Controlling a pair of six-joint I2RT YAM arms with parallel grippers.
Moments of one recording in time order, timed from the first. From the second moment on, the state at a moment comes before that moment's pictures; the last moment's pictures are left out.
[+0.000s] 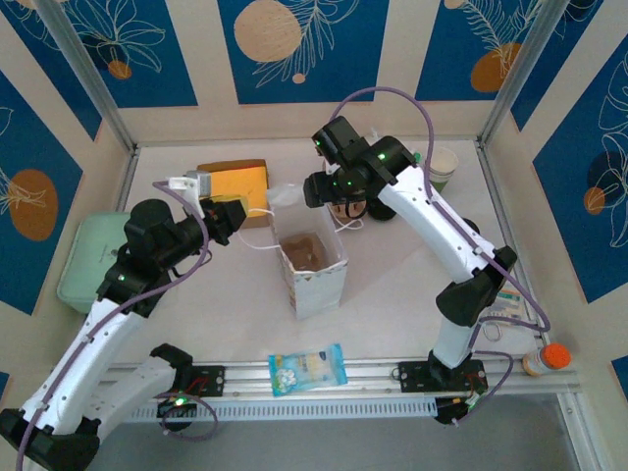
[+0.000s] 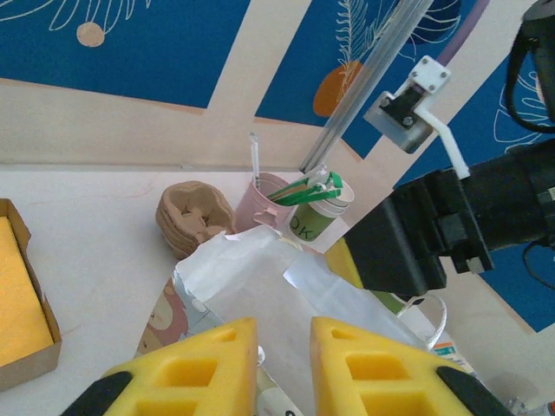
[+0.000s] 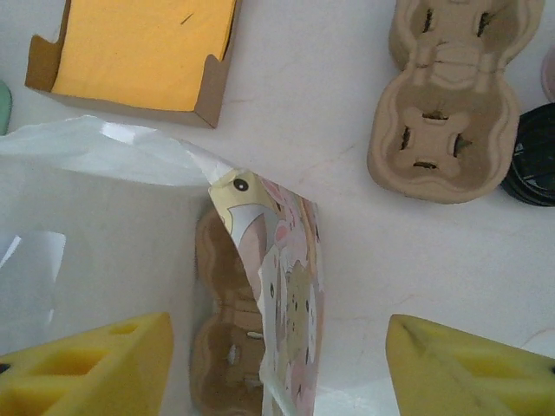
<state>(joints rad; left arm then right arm) -0.44 0.81 0.95 -0.28 0.29 -0.44 0.73 1.77 2.08 -1.34 0.11 0.45</state>
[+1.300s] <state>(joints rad) -0.44 0.81 0.90 -0.34 0.21 -0.39 0.09 1.42 1.53 -1.32 0.16 0.48</state>
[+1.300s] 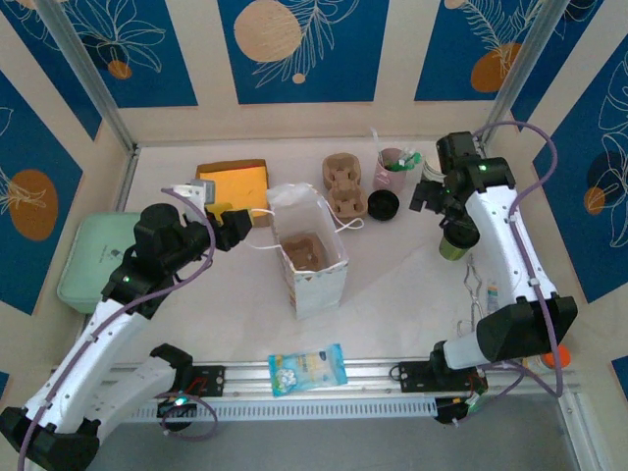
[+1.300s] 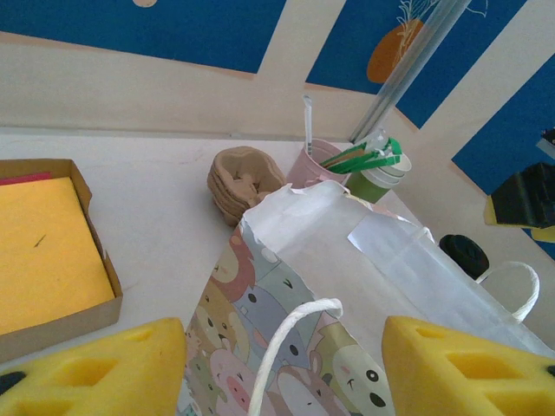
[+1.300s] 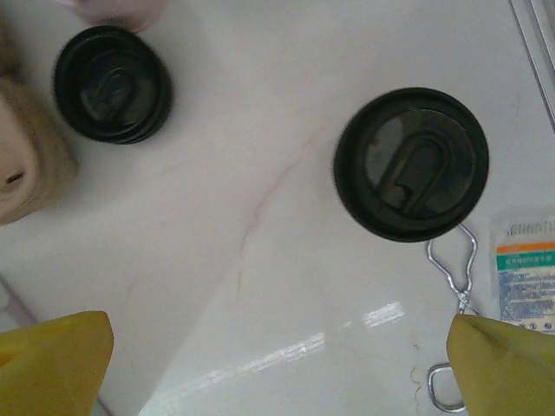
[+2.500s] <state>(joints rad) -0.44 0.81 0.90 -0.34 0.19 -0.36 -0.20 1.66 1.50 -1.22 0.06 0.66</state>
